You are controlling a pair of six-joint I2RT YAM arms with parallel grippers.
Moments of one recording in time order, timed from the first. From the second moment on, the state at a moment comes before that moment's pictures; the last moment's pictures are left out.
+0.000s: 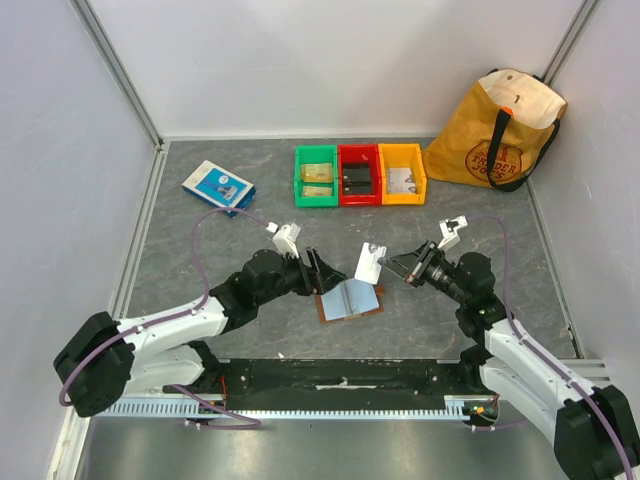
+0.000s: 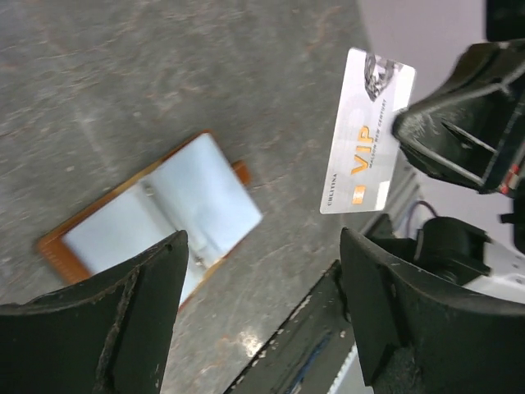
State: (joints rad) left arm -0.84 1.11 0.47 0.28 0.06 -0.84; right arm 0.37 0.82 0.26 0.40 -0.48 0.98
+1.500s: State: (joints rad) left arm -0.73 1.10 0.43 0.70 0.30 -0.85; right arm 0.38 0.68 0.27 0.42 -0.53 1.00
